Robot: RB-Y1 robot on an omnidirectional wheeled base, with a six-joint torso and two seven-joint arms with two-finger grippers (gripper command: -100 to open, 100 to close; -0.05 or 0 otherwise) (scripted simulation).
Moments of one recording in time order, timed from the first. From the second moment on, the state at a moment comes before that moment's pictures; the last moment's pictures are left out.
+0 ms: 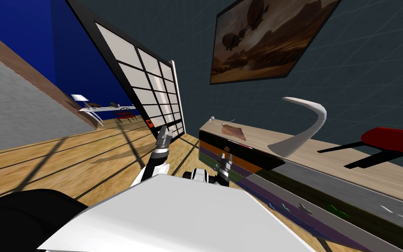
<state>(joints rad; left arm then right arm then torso) 0.52 0.01 0.03 -2.24 -0.08 -0.56 0.00 0.30 -0.11 0.47 -1.37 2.33 1.16 0.39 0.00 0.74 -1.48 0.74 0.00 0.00</state>
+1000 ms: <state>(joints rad) 0.52 0.01 0.03 -2.24 -0.08 -0.56 0.00 0.28 -0.12 0.49 -1.43 2.27 0.97 0.47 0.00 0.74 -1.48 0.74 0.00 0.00</state>
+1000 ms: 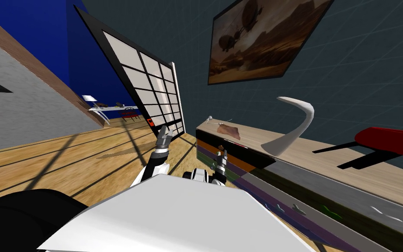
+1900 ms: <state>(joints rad) 0.52 0.01 0.03 -2.24 -0.08 -0.56 0.00 0.26 -0.08 0.50 -1.49 2.23 0.83 0.54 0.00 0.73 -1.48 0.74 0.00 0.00</state>
